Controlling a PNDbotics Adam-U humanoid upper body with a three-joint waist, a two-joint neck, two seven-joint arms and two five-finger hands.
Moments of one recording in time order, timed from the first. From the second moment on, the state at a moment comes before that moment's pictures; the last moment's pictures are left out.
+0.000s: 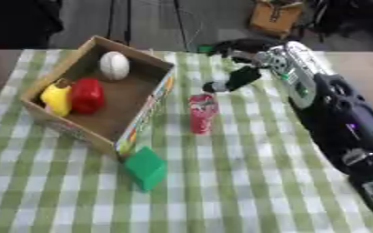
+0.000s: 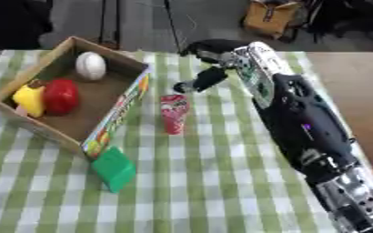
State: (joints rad) left arm -0.43 0.18 0.09 -1.99 -0.12 -0.49 0.52; right arm -1.05 -0.36 0.18 -1.01 0.90 -0.16 0.55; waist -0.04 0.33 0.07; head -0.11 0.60
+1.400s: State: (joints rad) left arm -0.43 0.18 0.09 -1.99 -0.12 -0.49 0.52; right arm -1.02 -0.35 0.20 -1.07 0.76 -0.13 0.63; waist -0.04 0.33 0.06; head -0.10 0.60
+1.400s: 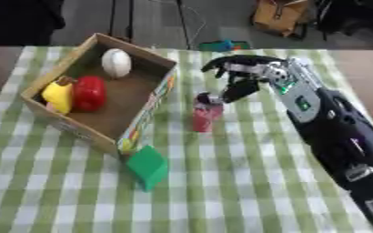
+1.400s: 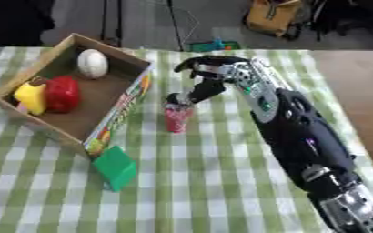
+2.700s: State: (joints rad) left arm -0.43 0.18 0.09 -1.99 -0.12 -0.48 0.51; right arm -1.00 -0.42 0.26 -1.24 0.74 -0.14 0.68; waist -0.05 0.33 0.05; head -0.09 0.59
